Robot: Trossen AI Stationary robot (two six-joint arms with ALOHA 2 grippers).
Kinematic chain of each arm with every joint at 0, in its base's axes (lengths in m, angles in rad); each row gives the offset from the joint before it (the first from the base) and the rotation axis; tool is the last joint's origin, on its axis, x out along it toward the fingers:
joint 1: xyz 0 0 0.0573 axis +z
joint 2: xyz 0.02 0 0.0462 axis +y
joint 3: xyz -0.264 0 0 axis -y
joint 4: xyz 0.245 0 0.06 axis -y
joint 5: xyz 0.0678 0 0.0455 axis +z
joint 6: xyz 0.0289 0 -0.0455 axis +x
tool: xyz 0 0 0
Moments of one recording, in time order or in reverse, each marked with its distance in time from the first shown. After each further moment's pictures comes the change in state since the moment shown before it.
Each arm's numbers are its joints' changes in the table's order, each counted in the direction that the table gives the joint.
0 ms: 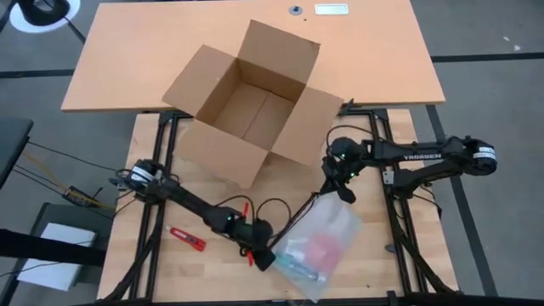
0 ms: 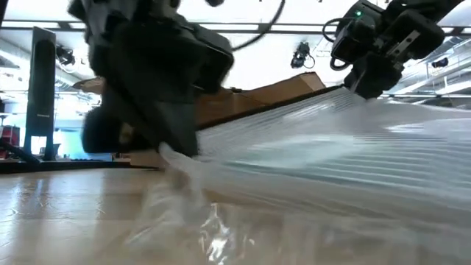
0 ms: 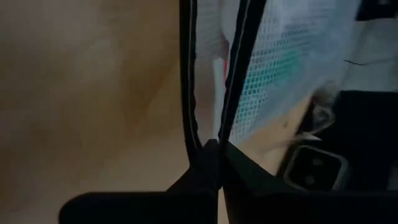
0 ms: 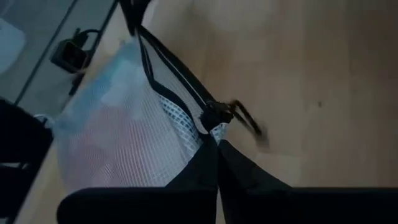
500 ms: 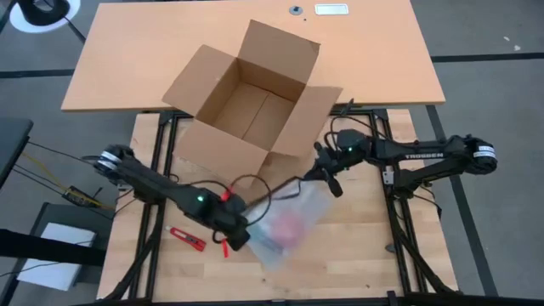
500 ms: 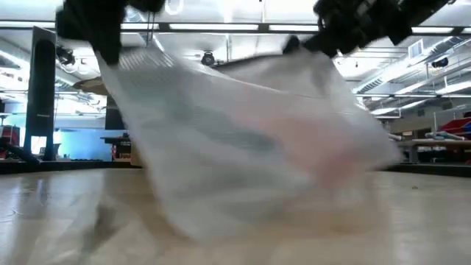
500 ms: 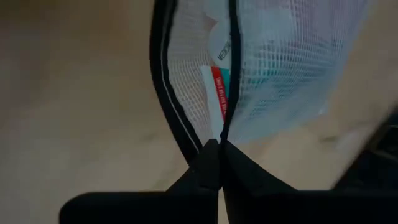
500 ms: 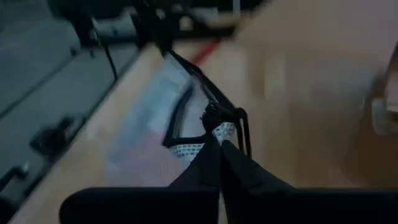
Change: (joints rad) left arm -0.002 -0.311 0.179 -0.880 0.265 0.064; right arm 0.045 -0.002 0.077 0.365 -0.104 0.063
